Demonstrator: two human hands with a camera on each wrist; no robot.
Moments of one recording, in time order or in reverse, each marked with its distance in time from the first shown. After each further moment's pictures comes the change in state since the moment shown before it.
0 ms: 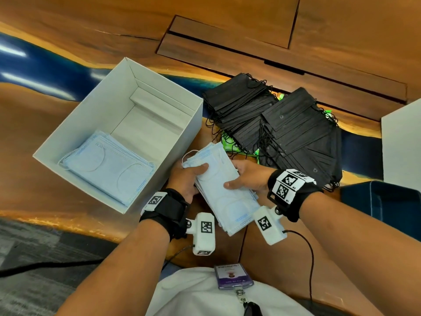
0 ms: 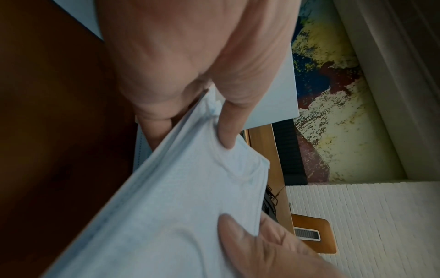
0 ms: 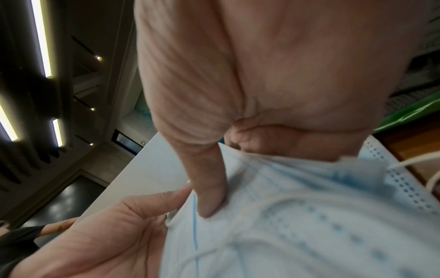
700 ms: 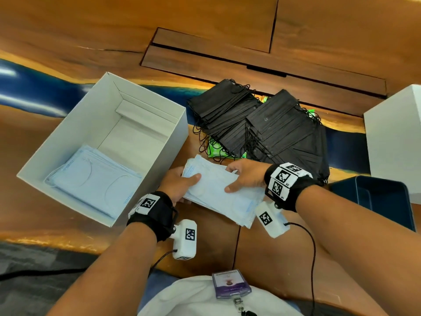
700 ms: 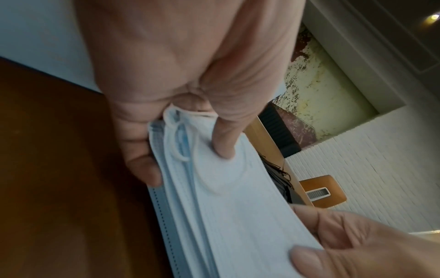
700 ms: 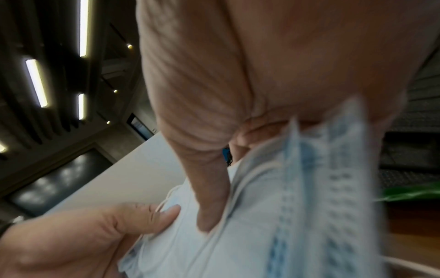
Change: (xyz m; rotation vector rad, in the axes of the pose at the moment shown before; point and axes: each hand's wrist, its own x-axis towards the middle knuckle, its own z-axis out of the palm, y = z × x) left_hand 0.000 0.011 0.006 0.608 0.033 -0.026; right_hand -0.016 -0.007 -0.029 -0.489 0.072 0.055
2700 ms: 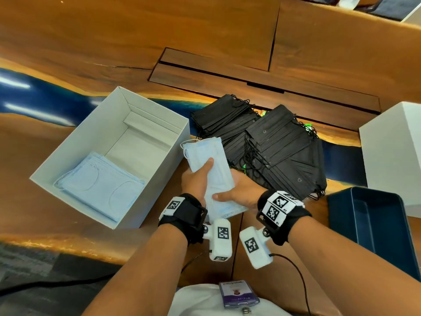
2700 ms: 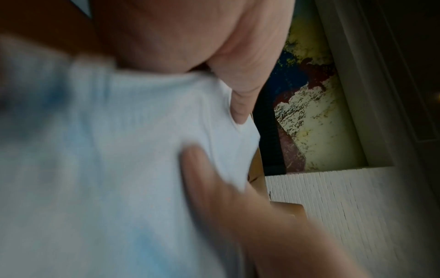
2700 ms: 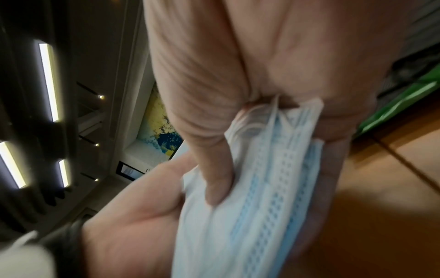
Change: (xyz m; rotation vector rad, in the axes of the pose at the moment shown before) left_hand -0.005 0.025 0.046 -0.554 0.088 0.048; right_hand -0.023 -0.011 0.040 0.767 0.117 -0.251
